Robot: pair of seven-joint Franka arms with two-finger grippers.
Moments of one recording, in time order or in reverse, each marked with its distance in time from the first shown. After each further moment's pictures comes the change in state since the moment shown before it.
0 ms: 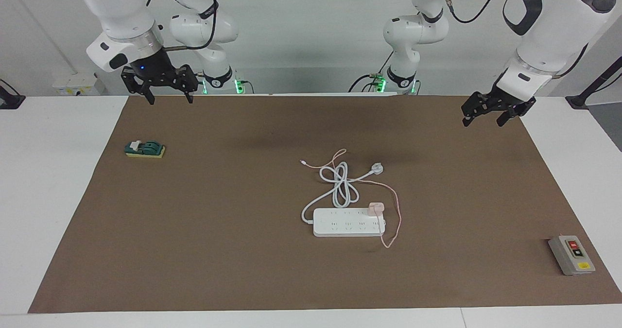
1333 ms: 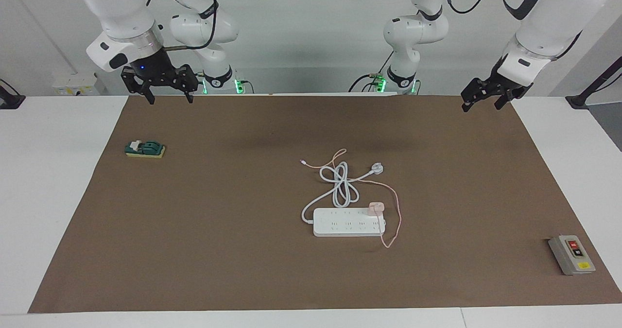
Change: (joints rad) left arm 0.035 -0.067 -0.017 -0.069 0.000 -0.016 -0.025; right arm 0.000 0.000 0.000 0.000 0.000 0.000 0.000
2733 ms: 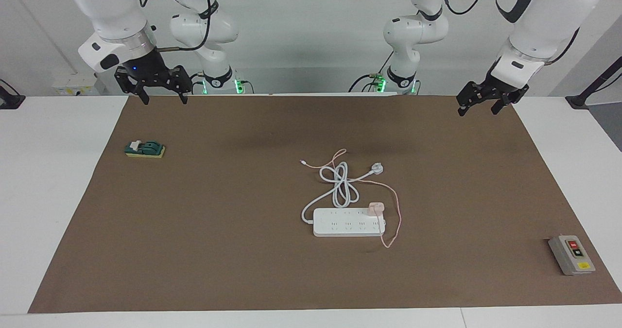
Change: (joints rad) left arm 0.000 0.000 -0.022 -0.018 0.000 0.053 0.000; right arm -0.025 0.000 -0.001 -0.001 0.000 0.000 0.000
